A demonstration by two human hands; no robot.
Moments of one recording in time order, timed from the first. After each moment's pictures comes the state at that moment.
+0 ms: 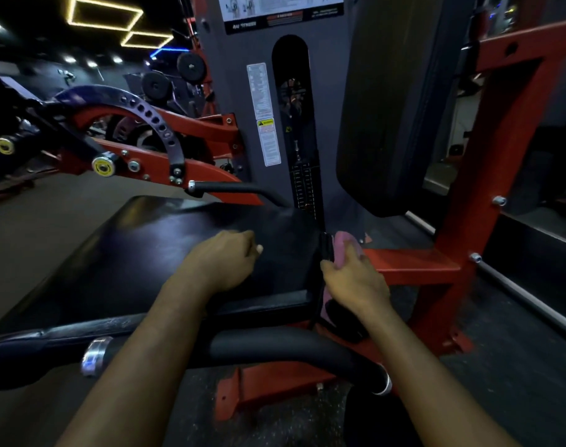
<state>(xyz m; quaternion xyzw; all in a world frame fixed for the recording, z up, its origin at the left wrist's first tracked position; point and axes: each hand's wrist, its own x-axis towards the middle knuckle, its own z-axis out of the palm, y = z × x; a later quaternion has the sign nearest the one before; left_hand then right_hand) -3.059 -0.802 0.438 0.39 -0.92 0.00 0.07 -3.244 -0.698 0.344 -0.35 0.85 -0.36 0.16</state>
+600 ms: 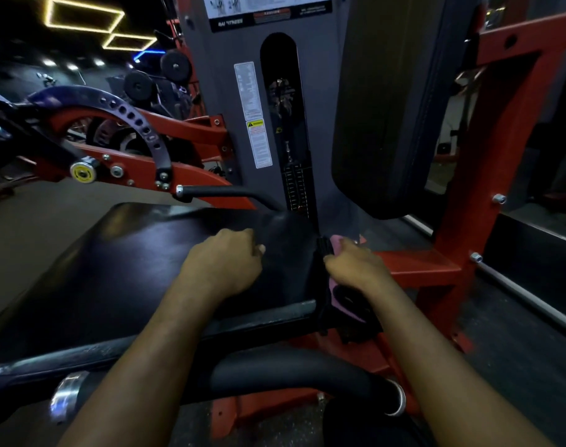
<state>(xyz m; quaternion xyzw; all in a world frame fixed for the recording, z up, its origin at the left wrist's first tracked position) -3.077 -0.804 0.444 0.41 -0.91 0.01 0.10 -3.276 -0.728 0.365 -0.39 0.85 -0.31 0.19</state>
